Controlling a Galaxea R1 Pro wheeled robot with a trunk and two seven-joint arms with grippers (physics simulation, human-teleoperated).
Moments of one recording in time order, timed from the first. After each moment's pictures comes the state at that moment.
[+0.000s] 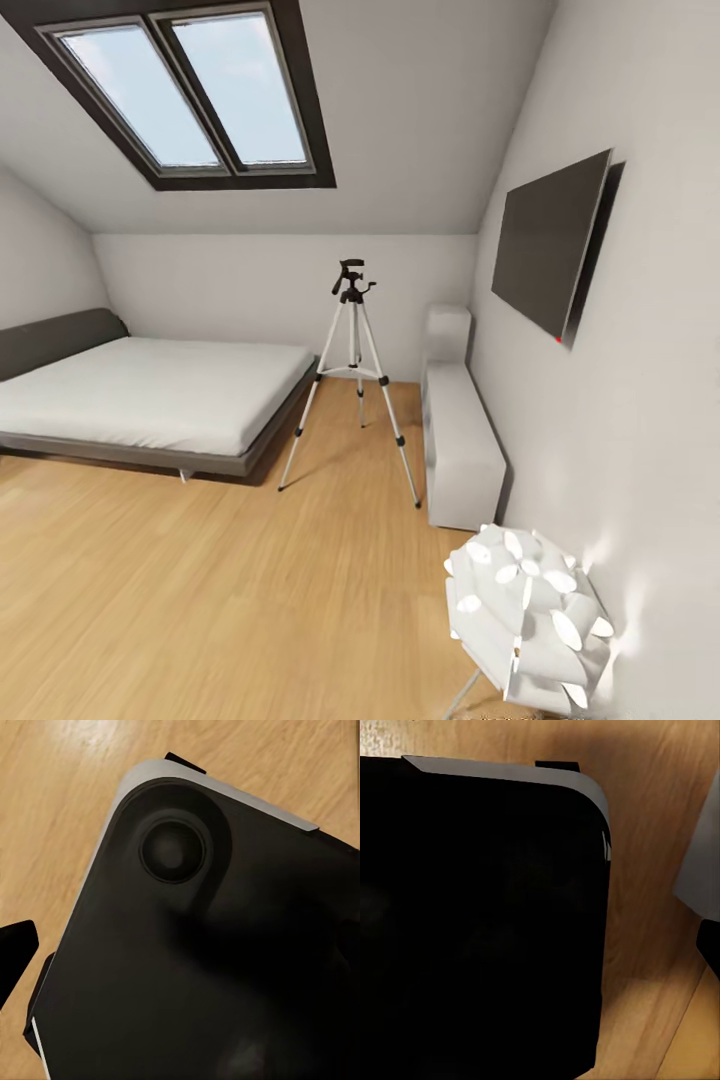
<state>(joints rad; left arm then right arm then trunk) 0.00 -0.01 0.08 -0.04 0.37 -0.09 -0.01 -0.02 0.00 0.01 -0.02 0.01 -0.06 -0.01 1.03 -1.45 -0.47</state>
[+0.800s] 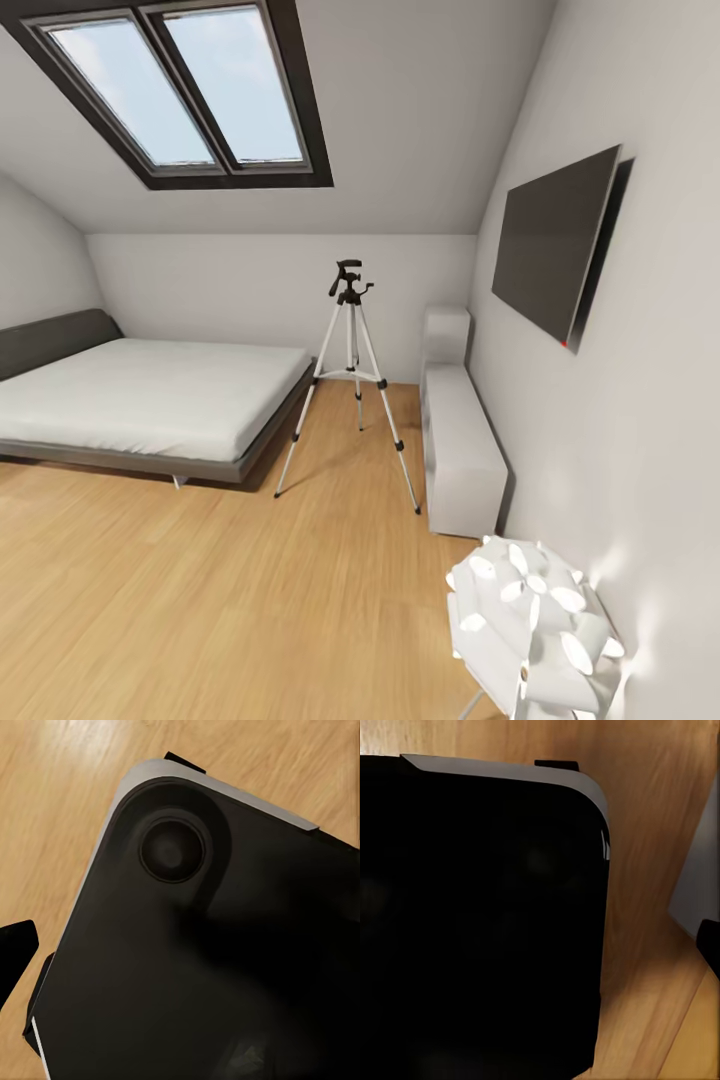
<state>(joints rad) 0.00 -0.01 0.07 -0.04 0.37 -0.10 -0.01 -0.02 -0.01 0.01 -0.02 0.02 -0.06 -0.01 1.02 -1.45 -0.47</state>
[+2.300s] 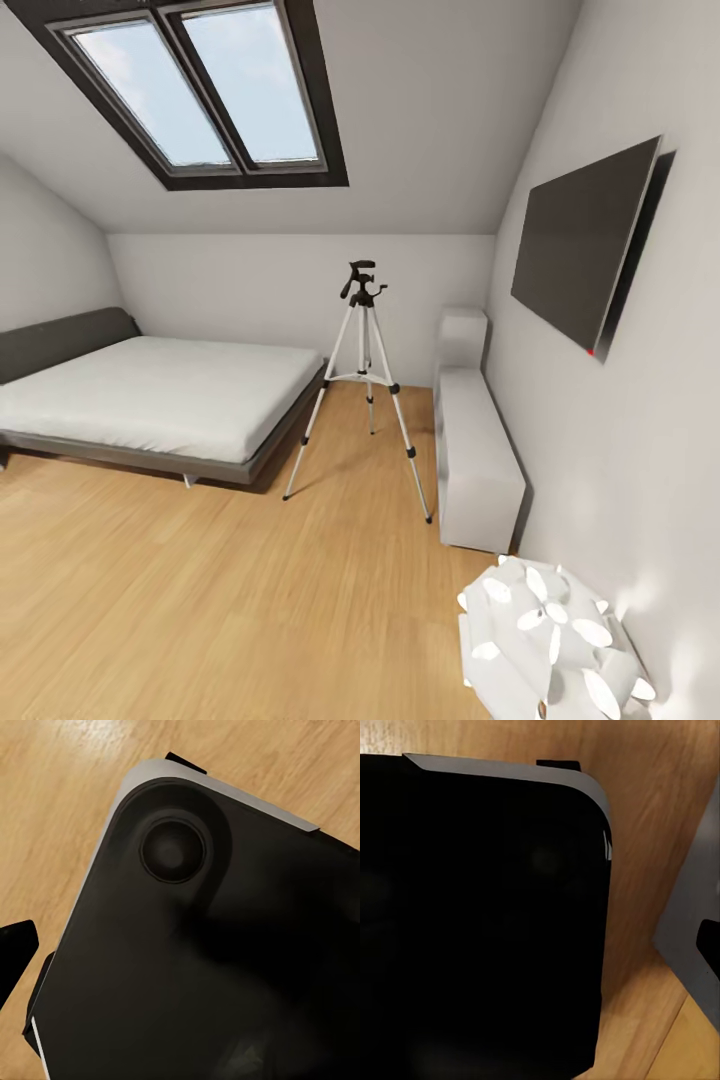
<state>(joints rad) 0.00 -0.01 0.08 -0.04 0.38 -0.10 -0.01 -0.02 0.00 0.01 -0.02 0.02 -0.06 -0.01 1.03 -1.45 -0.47</state>
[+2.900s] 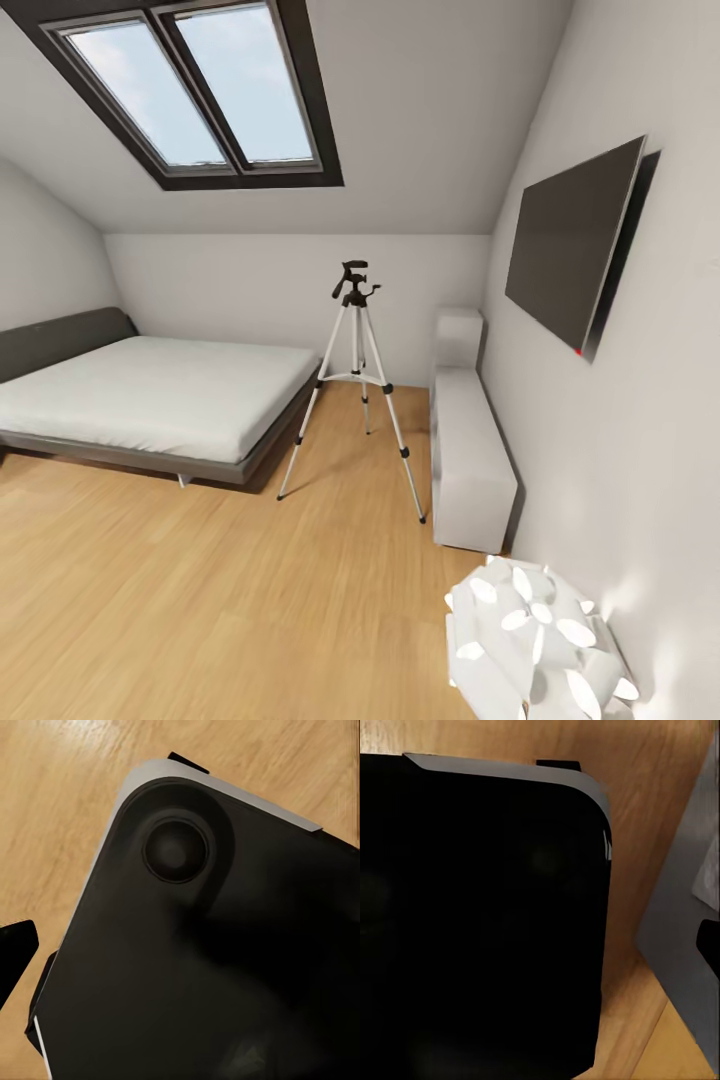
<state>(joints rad) 0.00 -0.01 0.08 -0.04 0.37 -0.09 0.00 -0.02 0.00 0.01 -0.02 0.02 -0.06 -0.01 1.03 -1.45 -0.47</state>
